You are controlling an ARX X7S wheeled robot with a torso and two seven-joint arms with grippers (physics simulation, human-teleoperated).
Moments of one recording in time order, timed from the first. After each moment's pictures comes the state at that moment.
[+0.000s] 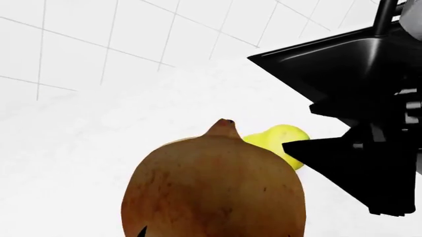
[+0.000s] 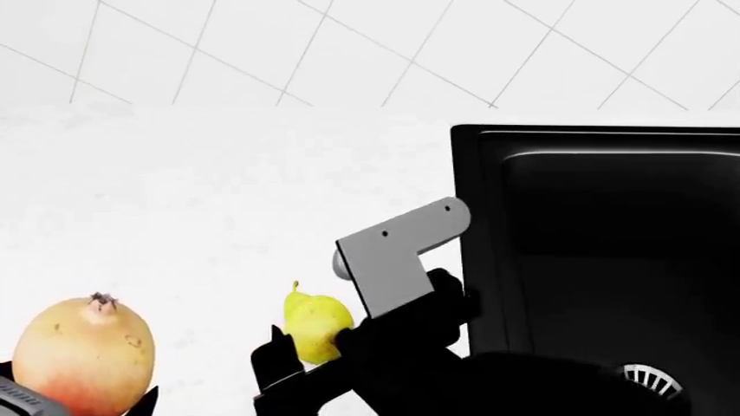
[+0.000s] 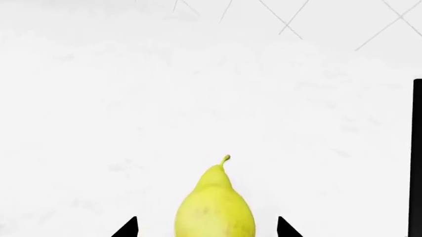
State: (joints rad) left arm -0.47 -0.88 0.33 0.86 -1.46 -0.87 -0.84; right arm 0.91 0.51 -0.73 -0.20 1.24 0.88 0.42
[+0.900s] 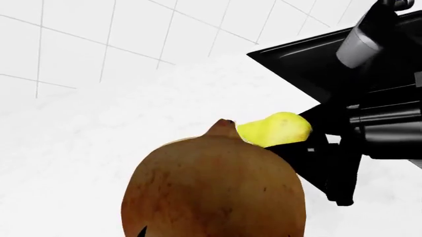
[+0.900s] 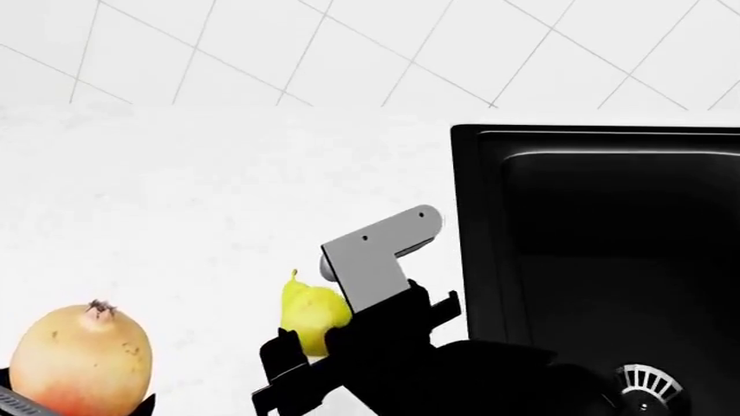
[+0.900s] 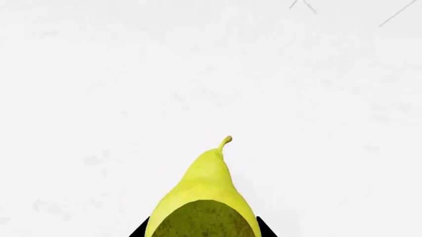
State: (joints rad) left arm -0.45 -0.91 0.33 0.87 -1.45 -0.85 -0.82; right arm 0.94 0.42 -0.83 0.02 1.10 0.81 0.27
